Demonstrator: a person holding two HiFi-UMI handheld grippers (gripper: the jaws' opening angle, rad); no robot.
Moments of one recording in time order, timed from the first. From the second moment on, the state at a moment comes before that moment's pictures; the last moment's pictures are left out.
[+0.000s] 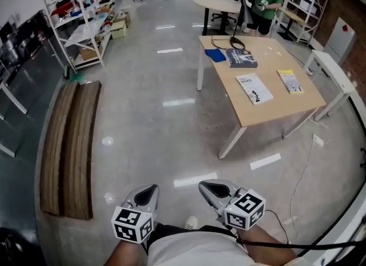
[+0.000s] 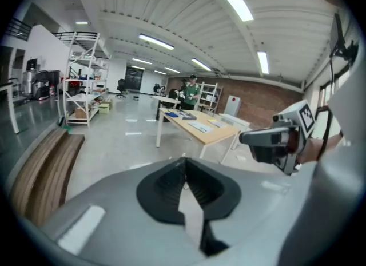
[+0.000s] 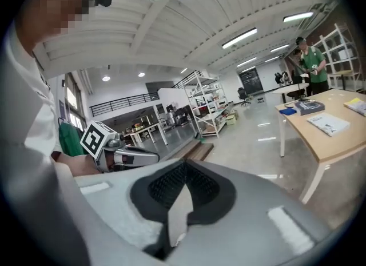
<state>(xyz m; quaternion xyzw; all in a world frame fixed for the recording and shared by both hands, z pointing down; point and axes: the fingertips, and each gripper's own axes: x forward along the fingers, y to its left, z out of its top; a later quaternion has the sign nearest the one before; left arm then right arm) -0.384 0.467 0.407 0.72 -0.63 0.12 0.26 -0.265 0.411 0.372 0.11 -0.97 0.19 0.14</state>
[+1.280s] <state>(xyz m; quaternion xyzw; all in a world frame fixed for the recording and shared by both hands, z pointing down) -0.214 0.280 0.431 0.85 -0.42 0.21 0.25 -0.072 0.295 0.401 0.36 -0.89 0.26 0.09</state>
